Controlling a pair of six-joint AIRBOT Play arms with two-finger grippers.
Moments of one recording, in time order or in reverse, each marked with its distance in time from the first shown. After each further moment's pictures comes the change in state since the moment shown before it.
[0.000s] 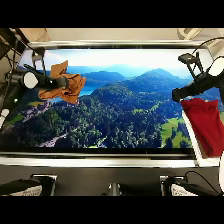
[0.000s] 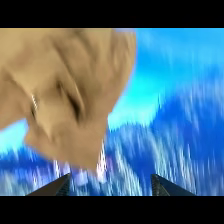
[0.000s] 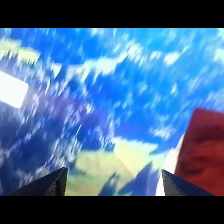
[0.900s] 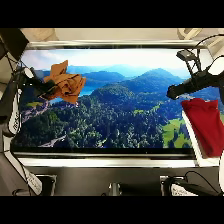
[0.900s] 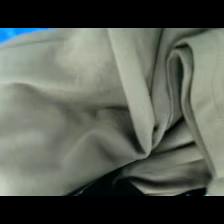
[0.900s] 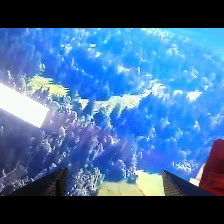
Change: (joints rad) left arm 0.333 -0.651 0.525 -0.178 -0.310 -0.087; right arm 0.000 -0.002 -0.001 0.124 -0.024 -0.035
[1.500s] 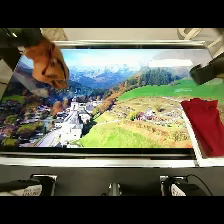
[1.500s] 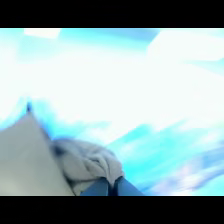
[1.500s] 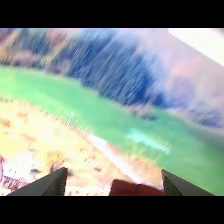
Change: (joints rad) left arm -0.311 0.653 0.061 -0.048 0.128 0.314; right arm 0.000 0.286 0.085 -0.105 -0.151 -0.060
